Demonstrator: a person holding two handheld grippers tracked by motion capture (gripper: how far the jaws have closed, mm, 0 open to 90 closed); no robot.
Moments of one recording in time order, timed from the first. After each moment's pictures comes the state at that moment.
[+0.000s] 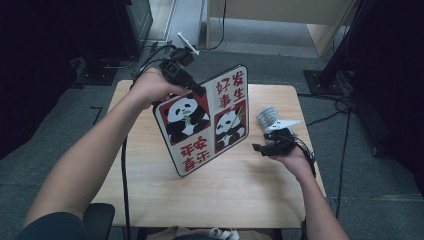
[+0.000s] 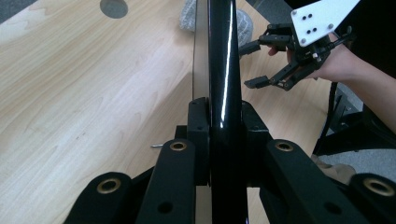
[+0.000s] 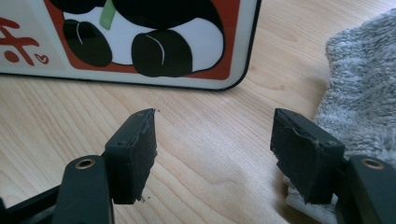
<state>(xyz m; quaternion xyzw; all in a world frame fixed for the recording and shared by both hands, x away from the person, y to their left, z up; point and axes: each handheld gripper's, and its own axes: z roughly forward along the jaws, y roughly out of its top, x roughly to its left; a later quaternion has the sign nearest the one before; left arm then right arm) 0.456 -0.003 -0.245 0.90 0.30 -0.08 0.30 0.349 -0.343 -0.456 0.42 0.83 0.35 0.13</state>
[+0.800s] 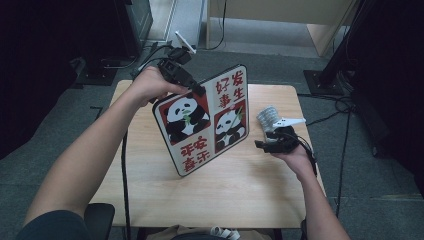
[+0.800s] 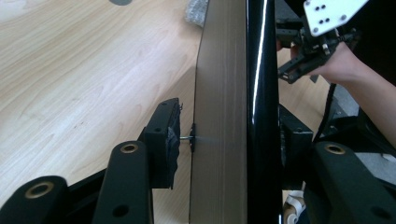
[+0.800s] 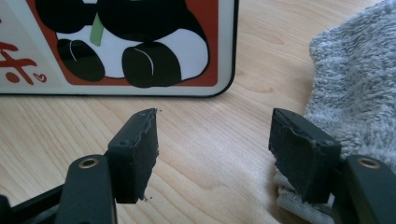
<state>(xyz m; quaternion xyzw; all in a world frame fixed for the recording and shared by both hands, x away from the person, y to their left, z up) 0.471 0.004 -0.252 0.89 0.33 -0.11 0.30 0.354 -0.355 -0.456 0.44 0.81 0.38 0.12</state>
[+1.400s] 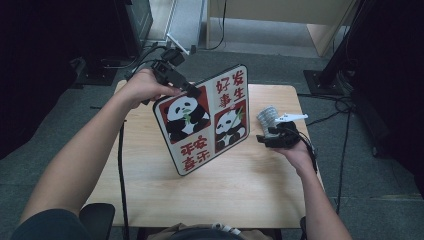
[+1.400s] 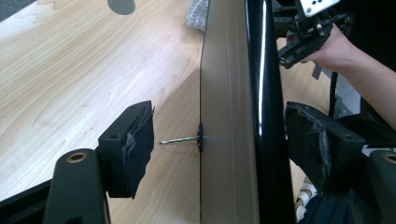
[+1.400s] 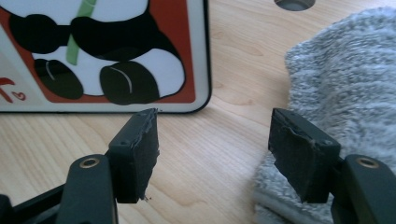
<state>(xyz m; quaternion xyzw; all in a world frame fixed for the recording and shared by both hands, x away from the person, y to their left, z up) 0.464 0.024 -0.254 0.89 0.31 -0.09 0.32 0.369 -0.362 -0.455 0.46 0.79 0.38 0.14</state>
